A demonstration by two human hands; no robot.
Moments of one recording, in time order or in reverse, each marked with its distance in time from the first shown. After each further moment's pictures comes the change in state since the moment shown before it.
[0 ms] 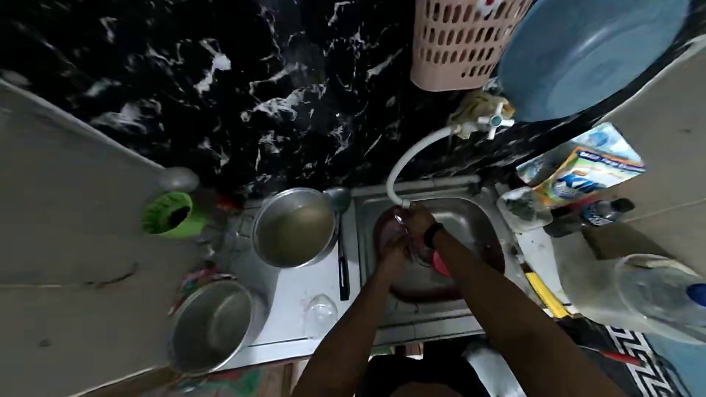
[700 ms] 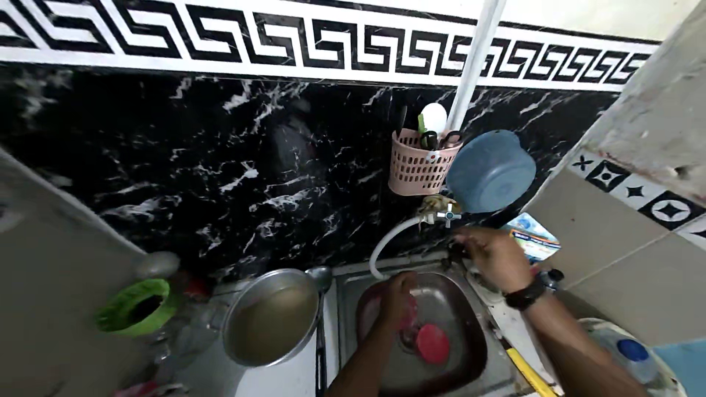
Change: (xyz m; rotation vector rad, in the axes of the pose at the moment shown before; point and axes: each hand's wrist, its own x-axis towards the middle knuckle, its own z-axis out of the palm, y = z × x) left_hand 0.019 0.075 0.055 0.755 -0.045 0.626; right_hand -0.160 -0.061 -0.199 -0.461 0.767 -0.508
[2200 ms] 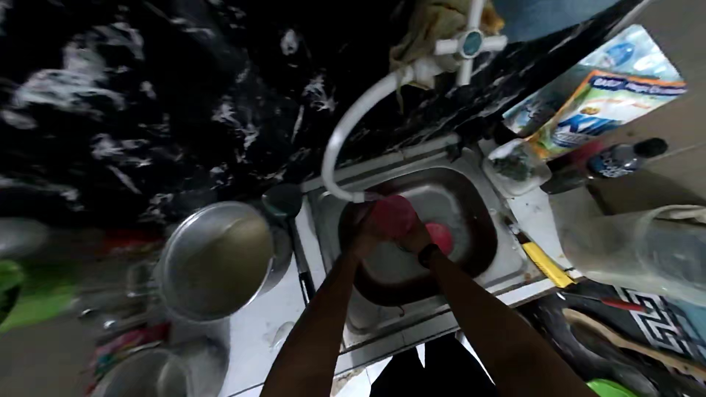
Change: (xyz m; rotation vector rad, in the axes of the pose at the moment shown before) left_hand -0.004 -0.142 0.009 0.352 -0.421 -0.433; right_hand -0.170 0.062 0.345 0.621 -0.625 0.924
